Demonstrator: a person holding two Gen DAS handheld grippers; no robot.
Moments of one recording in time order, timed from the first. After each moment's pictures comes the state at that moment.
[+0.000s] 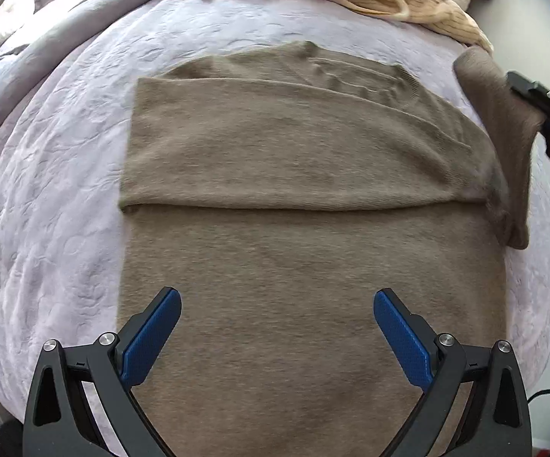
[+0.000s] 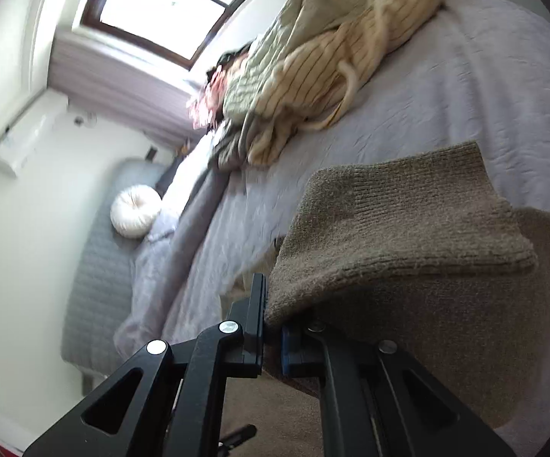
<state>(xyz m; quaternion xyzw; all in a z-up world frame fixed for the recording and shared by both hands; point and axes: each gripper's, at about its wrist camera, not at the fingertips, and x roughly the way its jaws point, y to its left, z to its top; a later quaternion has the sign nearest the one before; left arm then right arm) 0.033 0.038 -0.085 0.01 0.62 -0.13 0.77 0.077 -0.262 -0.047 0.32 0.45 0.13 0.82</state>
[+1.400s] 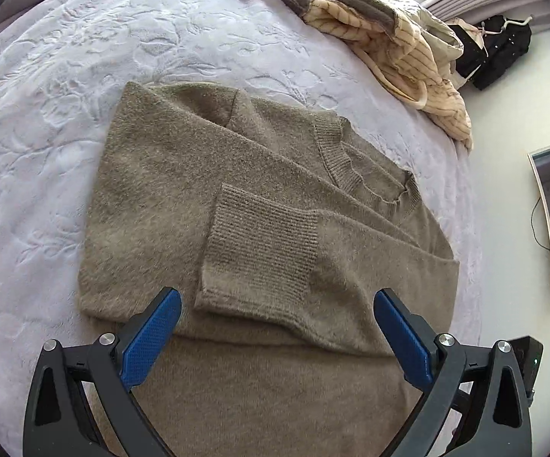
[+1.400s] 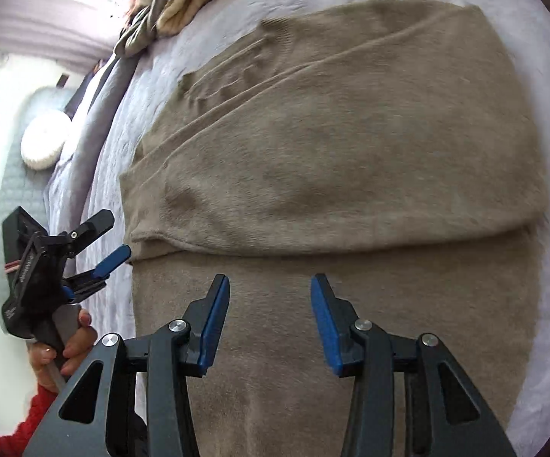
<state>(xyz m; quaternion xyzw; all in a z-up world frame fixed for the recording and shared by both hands) 0.128 0.082 -0.122 -0.20 0.61 -0.20 0.74 -0.002 -0.232 -0.142 0.34 0.58 0.01 0.74</state>
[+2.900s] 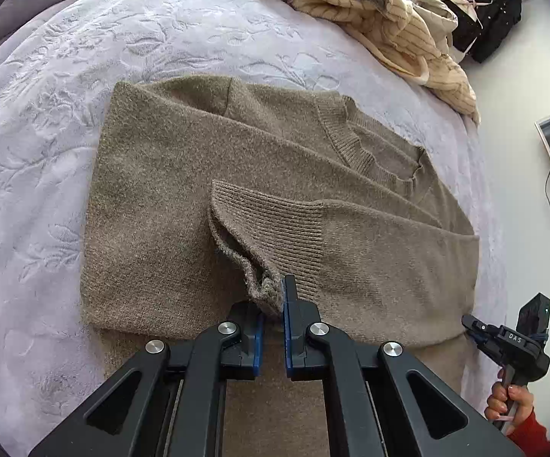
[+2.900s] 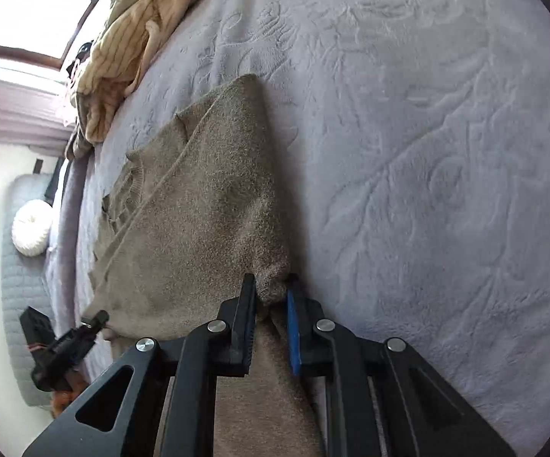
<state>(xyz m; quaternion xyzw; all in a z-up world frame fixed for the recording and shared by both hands) 0.119 0.078 -0.133 -0.13 0.61 -0.20 0.75 -0.032 -0.374 -0.157 0.37 0.55 -0.08 0.75</state>
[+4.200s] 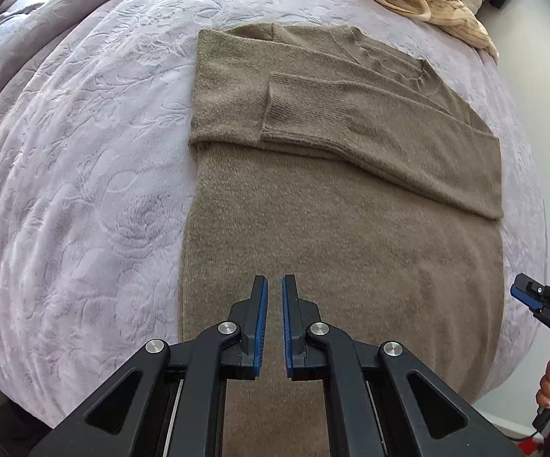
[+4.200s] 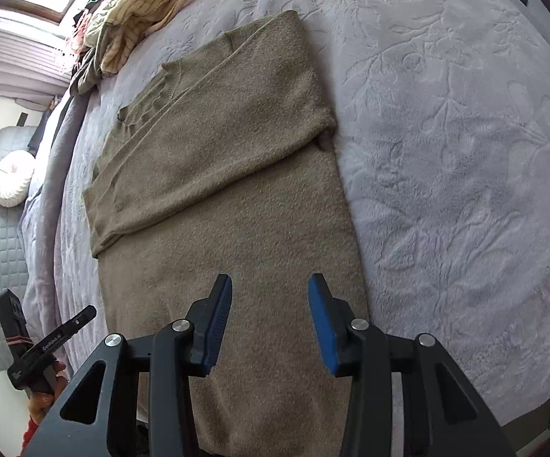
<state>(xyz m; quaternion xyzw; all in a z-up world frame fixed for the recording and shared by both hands) -0.004 0.120 -0.080 -0.01 0.66 -0.15 0.74 -0.106 -0.288 -0.098 0.32 0.59 -0.09 0.74</state>
